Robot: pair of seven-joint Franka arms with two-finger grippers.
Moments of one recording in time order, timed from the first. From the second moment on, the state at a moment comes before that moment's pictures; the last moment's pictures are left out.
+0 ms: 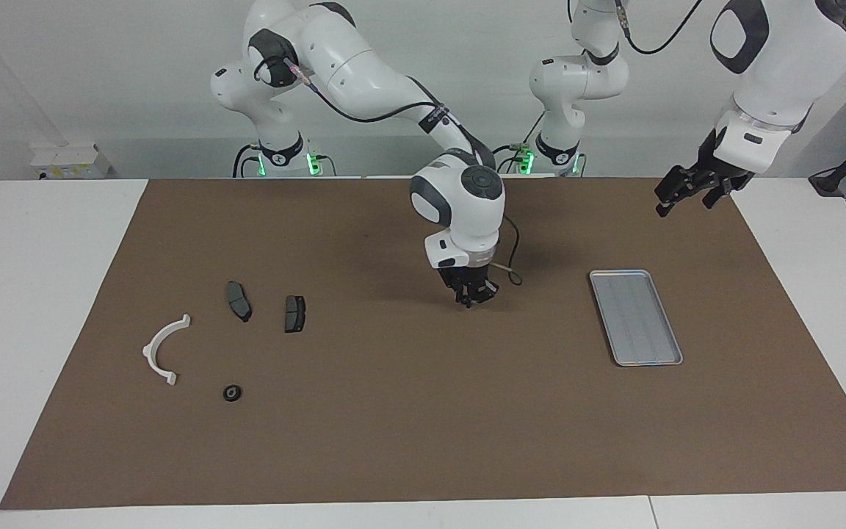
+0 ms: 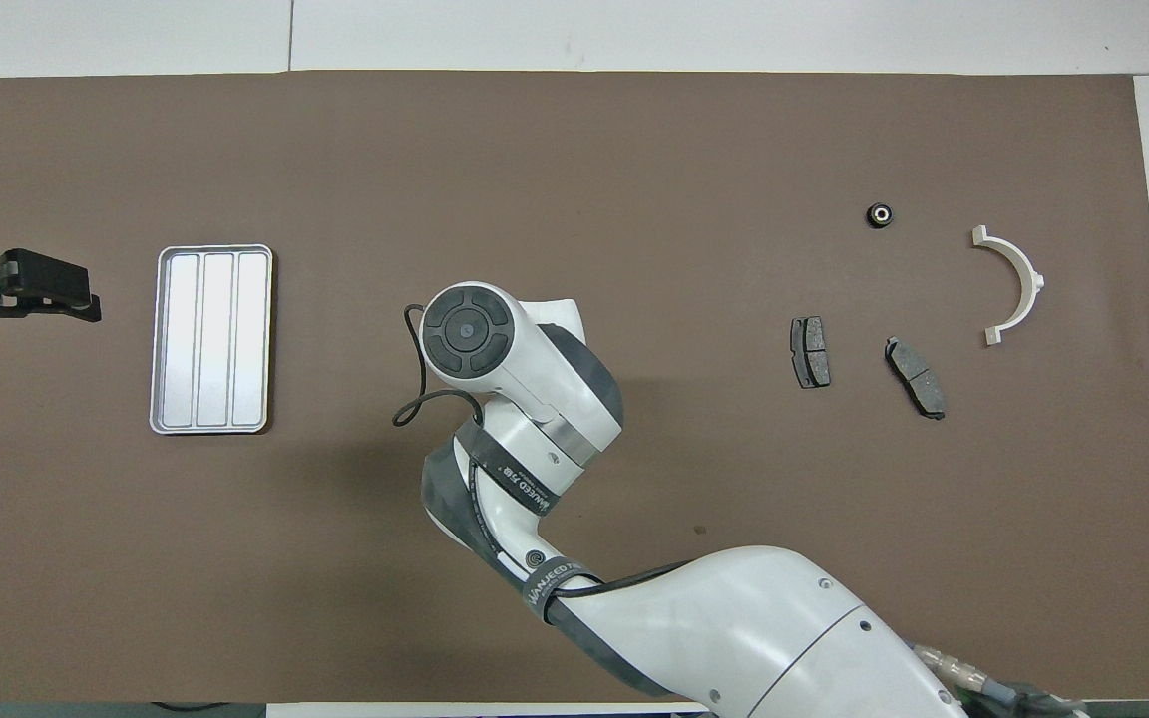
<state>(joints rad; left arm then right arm) -0.02 -0.01 -0.01 -1.63 -0.02 1.60 -0.16 0.68 0.66 0.05 -1.45 -0.09 2.17 1.37</state>
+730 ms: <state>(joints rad) -0.02 -0.01 -0.01 -1.63 -0.02 1.60 -0.16 0.67 0.66 0.04 -1.48 -0.10 2.15 1.37</state>
